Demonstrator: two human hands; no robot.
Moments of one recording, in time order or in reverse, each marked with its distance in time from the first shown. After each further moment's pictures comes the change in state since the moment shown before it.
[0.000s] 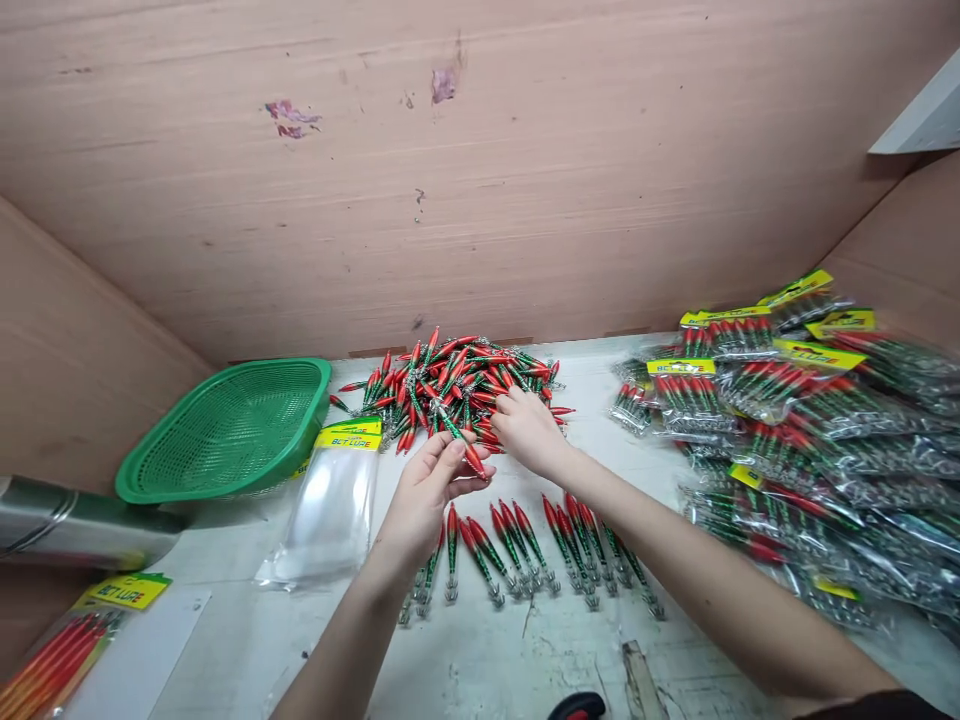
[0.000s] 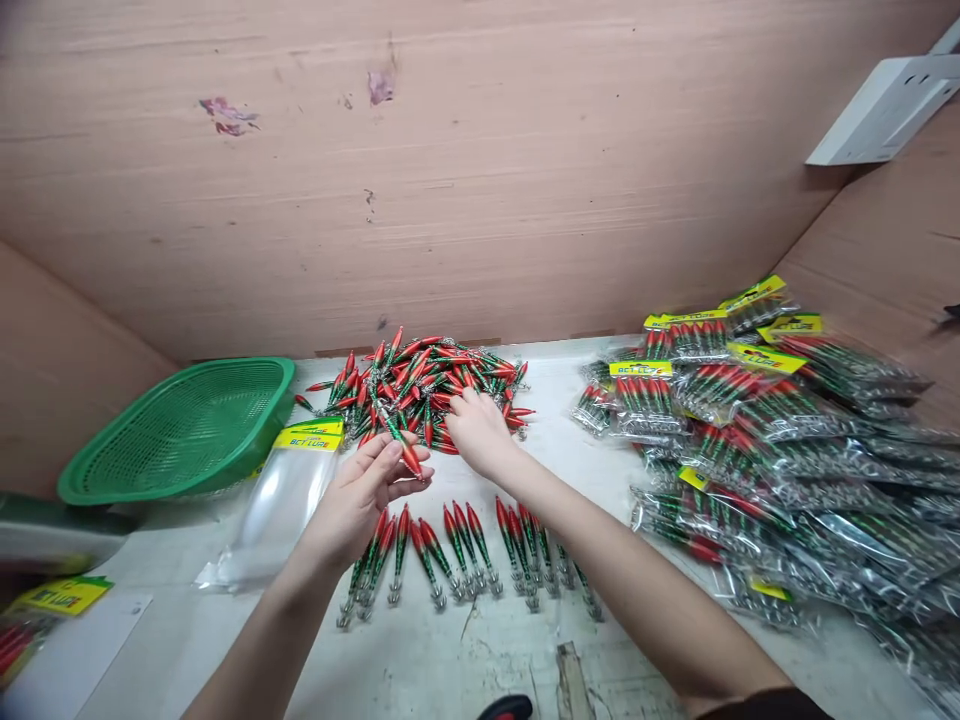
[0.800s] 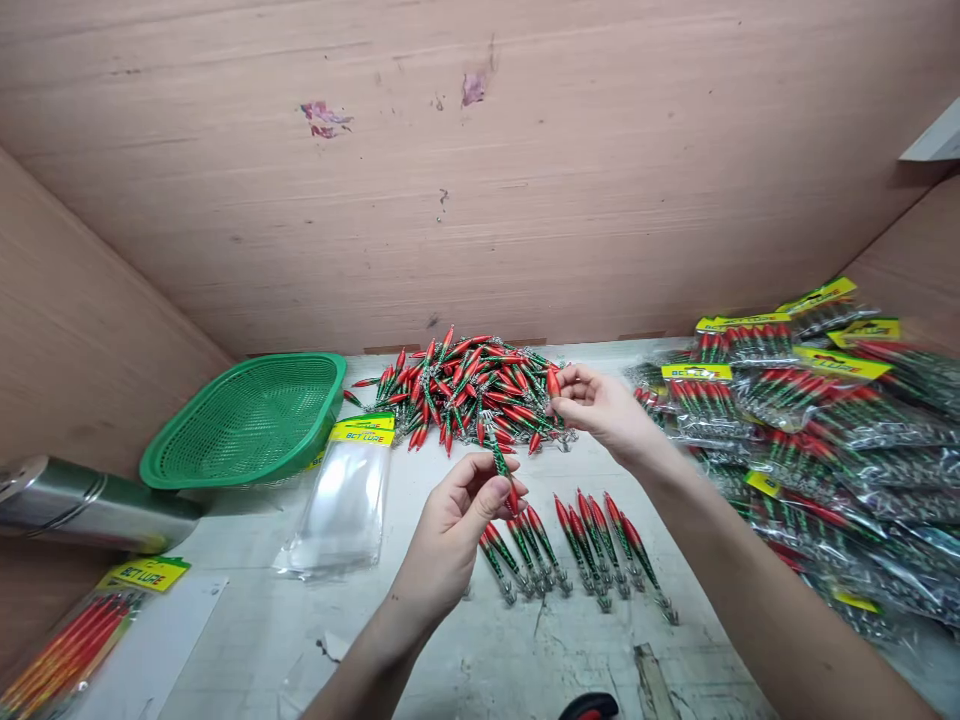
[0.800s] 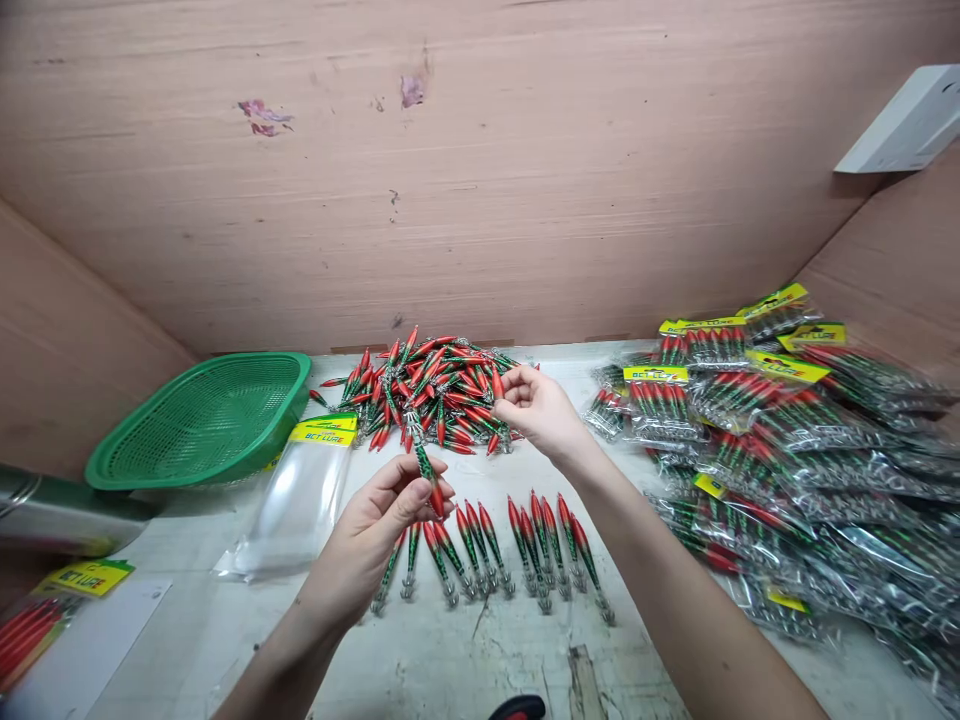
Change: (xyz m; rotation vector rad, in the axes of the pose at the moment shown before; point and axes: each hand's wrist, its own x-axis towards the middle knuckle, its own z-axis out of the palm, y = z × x) left_hand -0.038 0.008 0.009 -0.149 -0.103 0.033; right_hand -0.024 0.018 -0.055 0.850 0.179 0.335
